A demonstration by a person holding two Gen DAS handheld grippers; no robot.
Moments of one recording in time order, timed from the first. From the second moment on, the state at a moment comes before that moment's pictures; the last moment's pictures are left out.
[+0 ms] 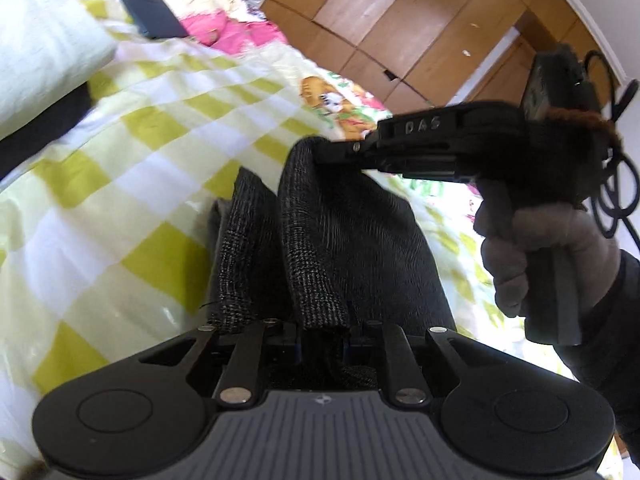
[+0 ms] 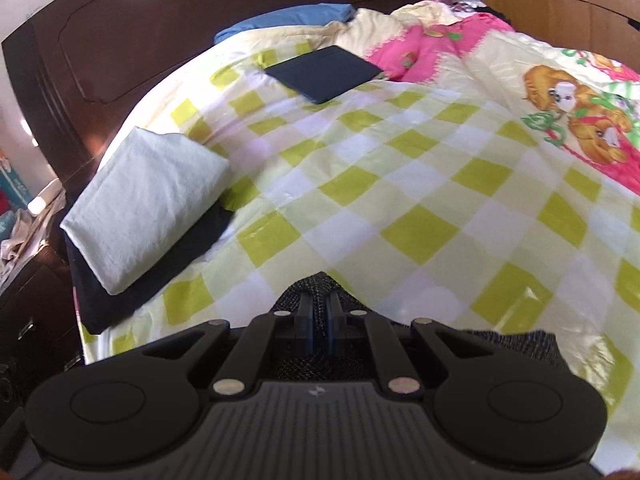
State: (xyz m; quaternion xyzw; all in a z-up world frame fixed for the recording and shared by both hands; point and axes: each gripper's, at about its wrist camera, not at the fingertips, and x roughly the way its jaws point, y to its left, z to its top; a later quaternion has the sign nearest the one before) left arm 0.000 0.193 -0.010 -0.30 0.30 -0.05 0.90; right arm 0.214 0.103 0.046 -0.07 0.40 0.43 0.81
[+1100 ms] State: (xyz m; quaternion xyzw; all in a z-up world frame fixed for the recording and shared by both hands) left arm -0.022 0.147 0.045 -0.18 0.23 -0.10 0.95; right arm 0.195 0.160 0.079 -0.15 0.50 0.33 0.78
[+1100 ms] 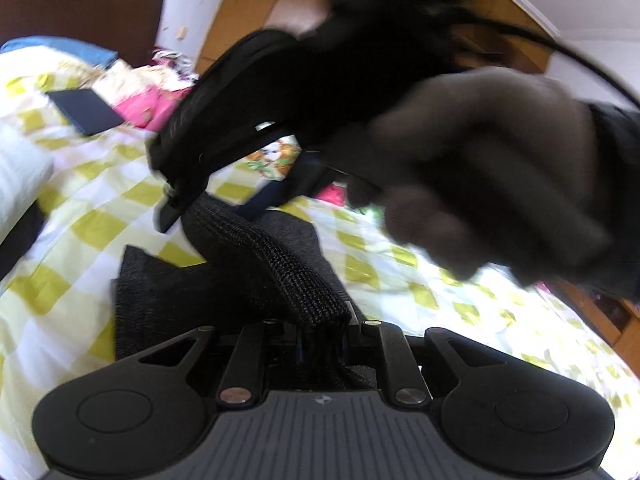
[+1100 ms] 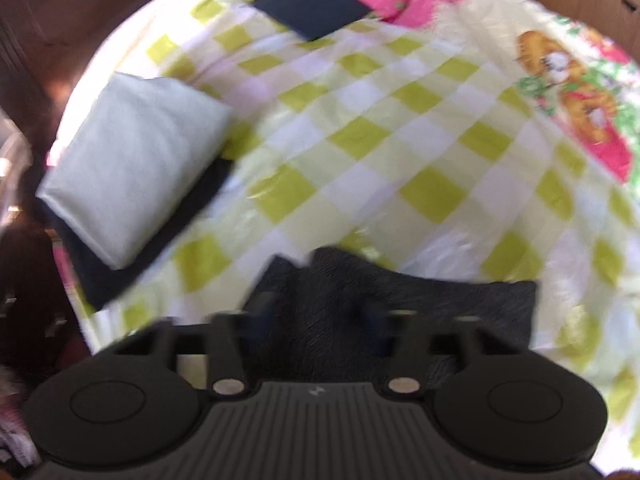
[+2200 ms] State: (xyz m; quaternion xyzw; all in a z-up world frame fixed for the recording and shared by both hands) left arm -0.048 0.233 0.004 -0.33 0.25 -0.04 0.91; right arm 0.167 0.209 0.056 -0.13 0.46 0.35 0.81
